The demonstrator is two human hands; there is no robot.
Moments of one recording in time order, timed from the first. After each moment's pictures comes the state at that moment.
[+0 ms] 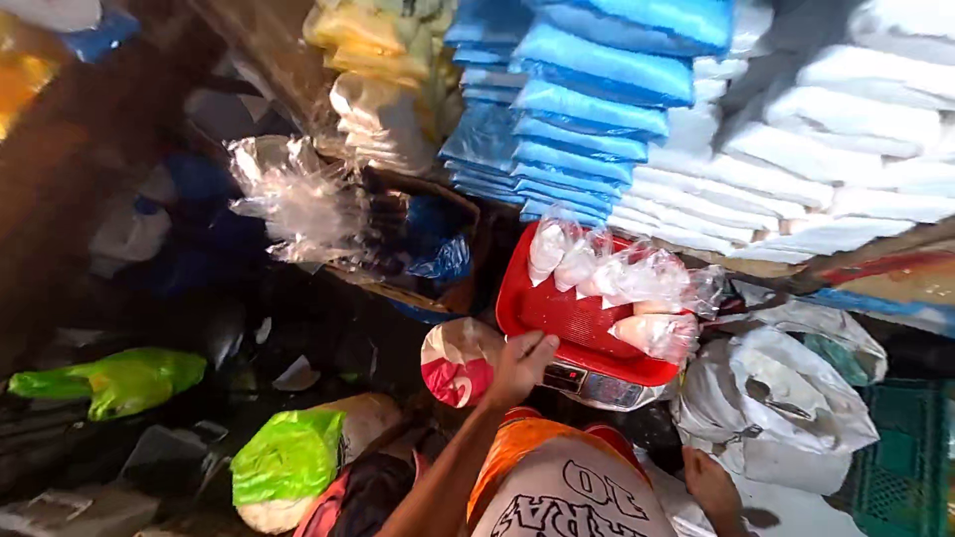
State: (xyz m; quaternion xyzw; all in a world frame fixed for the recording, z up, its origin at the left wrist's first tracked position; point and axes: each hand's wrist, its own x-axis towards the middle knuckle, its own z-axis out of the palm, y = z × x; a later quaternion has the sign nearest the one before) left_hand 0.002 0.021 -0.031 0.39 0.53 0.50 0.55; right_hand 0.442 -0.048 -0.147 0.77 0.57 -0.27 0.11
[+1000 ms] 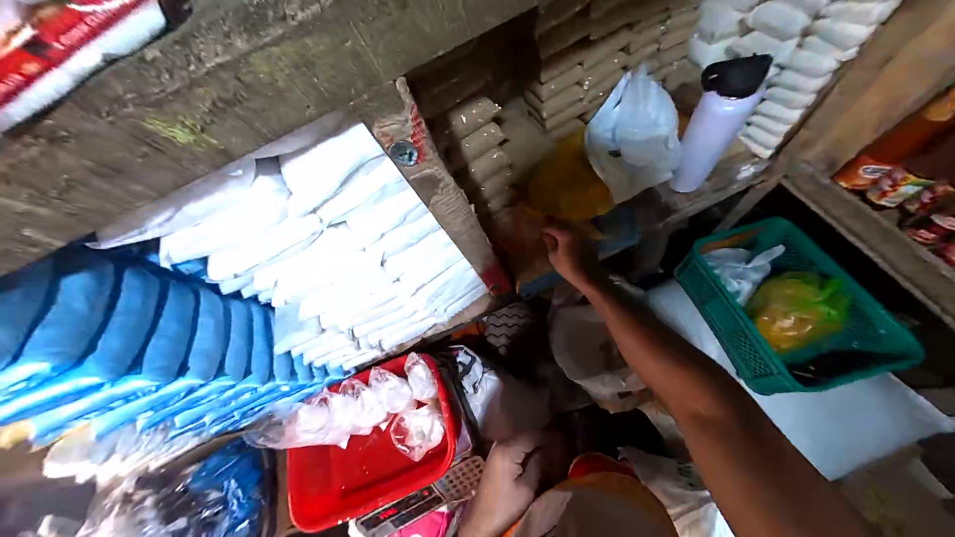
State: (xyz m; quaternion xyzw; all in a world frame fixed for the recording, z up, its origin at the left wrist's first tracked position) left_hand 0.397 0.074 0.040 0.73 0.39 0.25 0.50; right_hand 0.681 0.341 0.018 0.73 0.60 -0.13 -0.30
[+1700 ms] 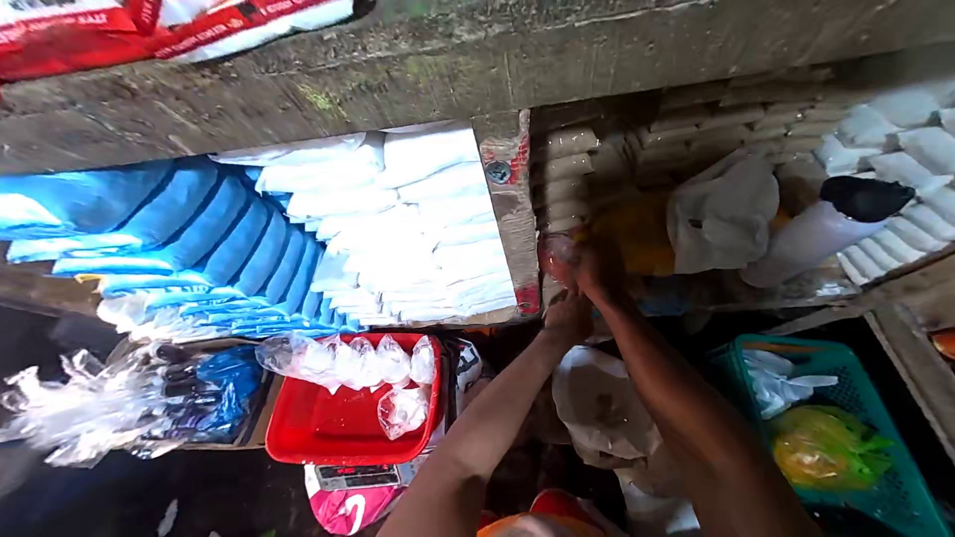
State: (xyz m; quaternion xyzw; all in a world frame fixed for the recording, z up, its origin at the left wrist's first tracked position) left_hand 0.583 0.343 0.013 0.78 0.58 0.03 0.23; right_hand 0.663 0.404 0.063 0.69 0.70 -0.10 -0.14
